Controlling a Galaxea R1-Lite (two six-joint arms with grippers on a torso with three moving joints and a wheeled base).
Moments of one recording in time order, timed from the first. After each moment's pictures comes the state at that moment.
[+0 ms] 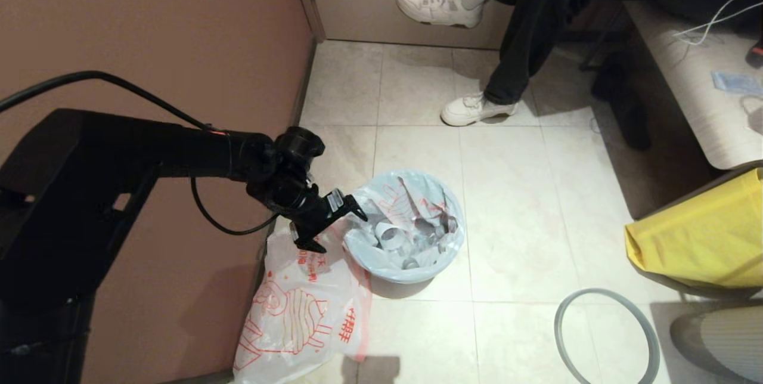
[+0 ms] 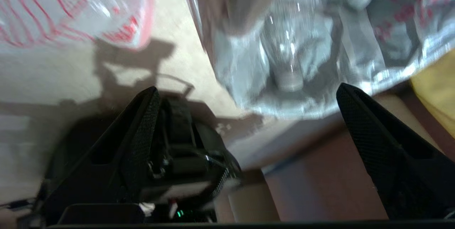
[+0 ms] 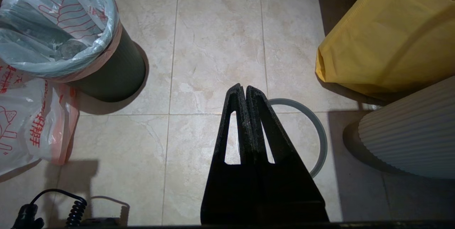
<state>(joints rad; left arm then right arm) -0.30 2.19 -1.70 0.54 -0.28 -0.73 0.00 0.00 0.00 -0.04 -0.02 0.02</state>
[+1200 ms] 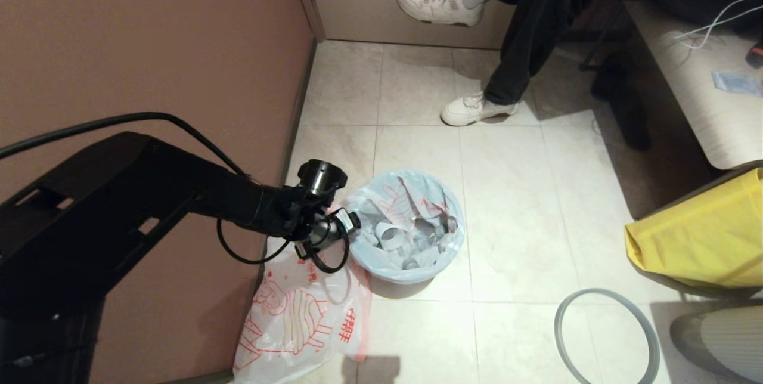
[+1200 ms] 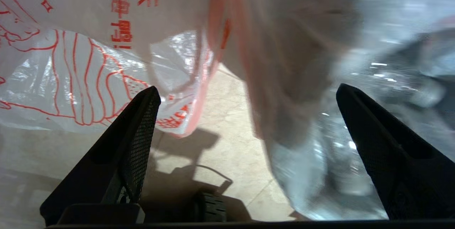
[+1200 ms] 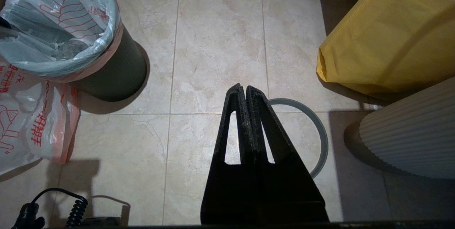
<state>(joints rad) -0.40 2.19 -1.39 0.05 0.22 -0.78 0.00 0.00 0.00 -0.04 -0.02 0.02</state>
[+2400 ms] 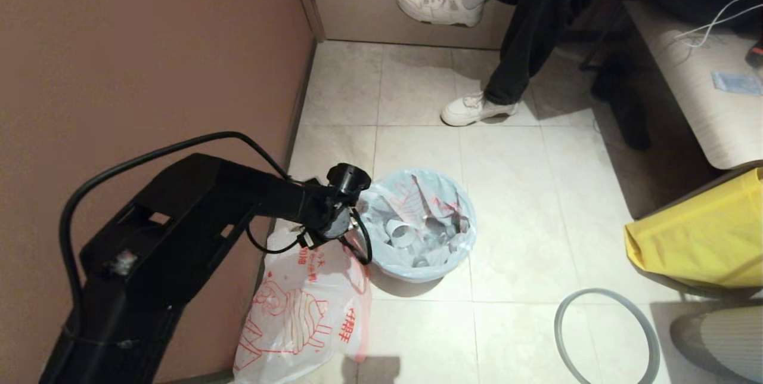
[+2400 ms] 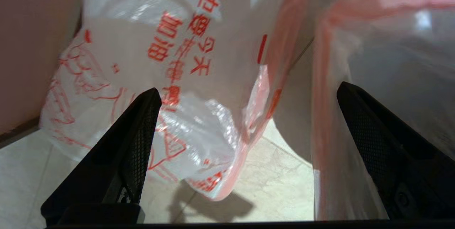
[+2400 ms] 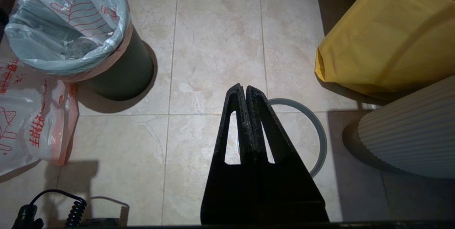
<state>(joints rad) -0.41 2.44 -1.76 0.24 0.57 -0.79 0.00 0.00 0.00 -0.04 -0.02 0.02</state>
